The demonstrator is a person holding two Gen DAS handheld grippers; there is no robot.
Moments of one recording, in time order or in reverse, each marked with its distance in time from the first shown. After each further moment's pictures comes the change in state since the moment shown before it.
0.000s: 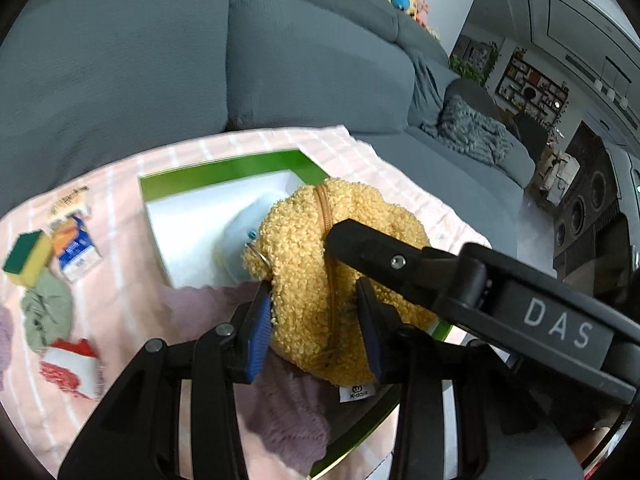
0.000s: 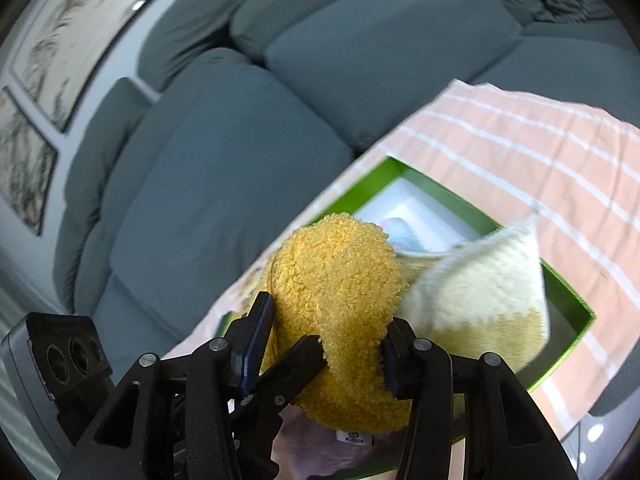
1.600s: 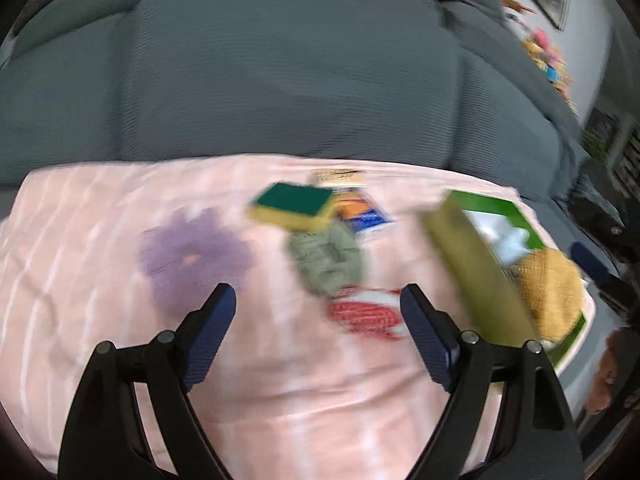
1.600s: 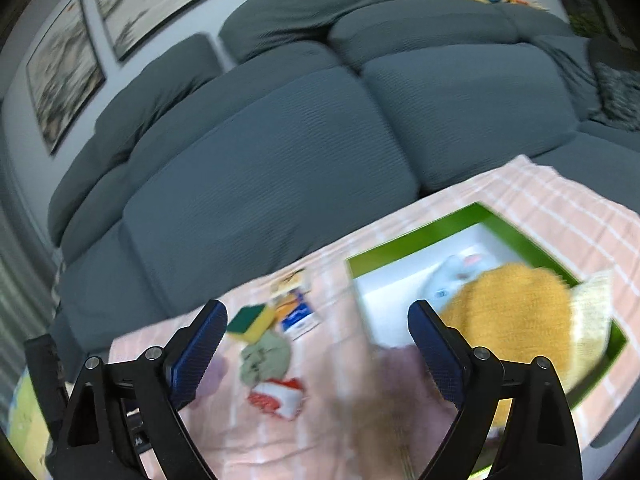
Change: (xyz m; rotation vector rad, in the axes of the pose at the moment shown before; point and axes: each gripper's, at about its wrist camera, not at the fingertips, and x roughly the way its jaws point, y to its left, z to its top) left arm -0.145 0.175 -0.069 -0.295 -0.122 0.441; right arm 0.012 0.113 -0.051 -0.345 -0.093 0.001
